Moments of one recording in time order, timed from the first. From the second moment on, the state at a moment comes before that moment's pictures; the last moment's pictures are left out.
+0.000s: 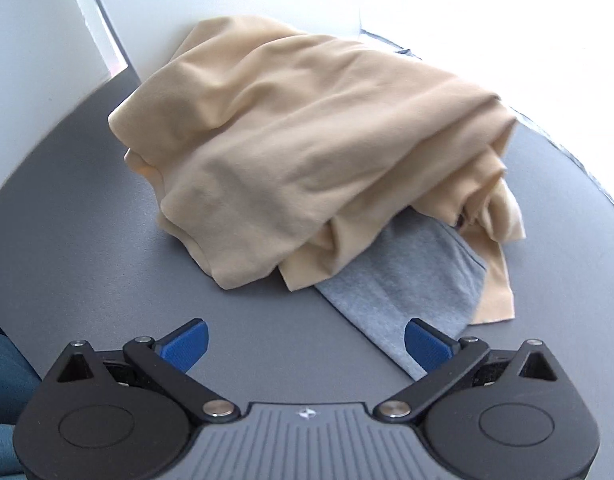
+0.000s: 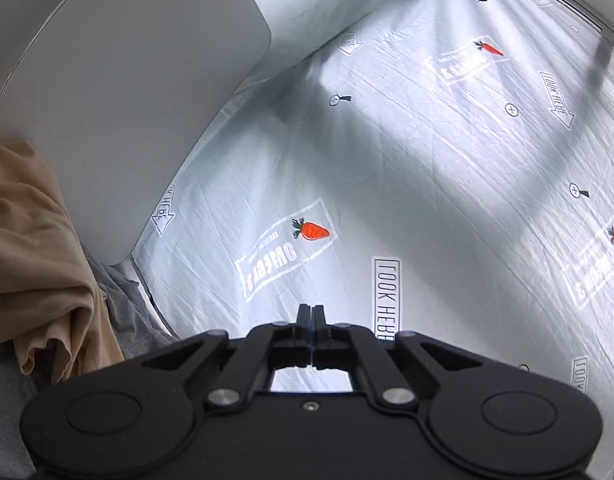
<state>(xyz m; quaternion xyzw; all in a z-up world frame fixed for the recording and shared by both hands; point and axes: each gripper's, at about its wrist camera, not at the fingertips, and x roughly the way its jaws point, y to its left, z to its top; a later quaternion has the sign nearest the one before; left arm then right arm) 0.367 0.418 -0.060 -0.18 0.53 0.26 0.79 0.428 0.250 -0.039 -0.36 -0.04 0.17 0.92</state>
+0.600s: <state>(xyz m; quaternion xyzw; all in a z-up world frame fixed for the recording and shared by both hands) 0.386 0.438 -0.094 -0.24 0.49 0.24 0.80 0.436 0.255 -0.062 -0.26 0.15 0.31 0.90</state>
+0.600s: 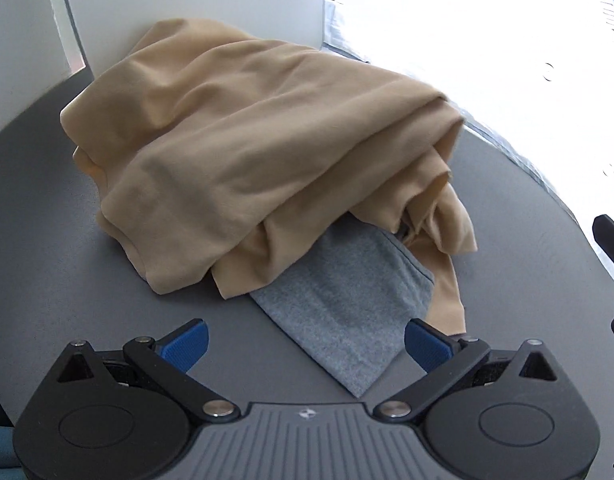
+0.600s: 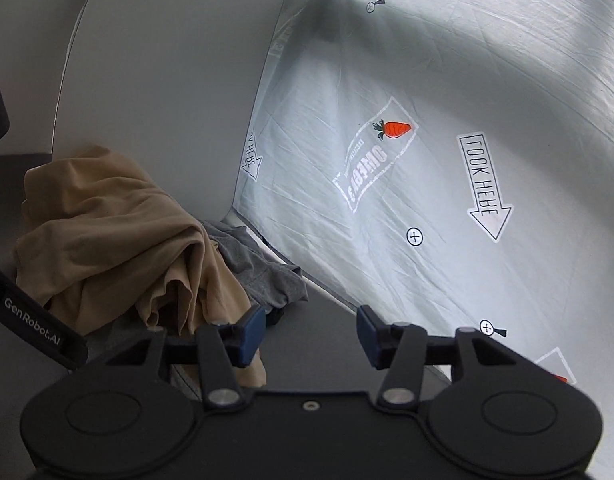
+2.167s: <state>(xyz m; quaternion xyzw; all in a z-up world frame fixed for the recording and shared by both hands) 0.327 0.167 -0.062 -0.17 0.48 0.13 0.85 0.364 -0.149 -0.113 -0.34 0.33 -0.07 0.88</state>
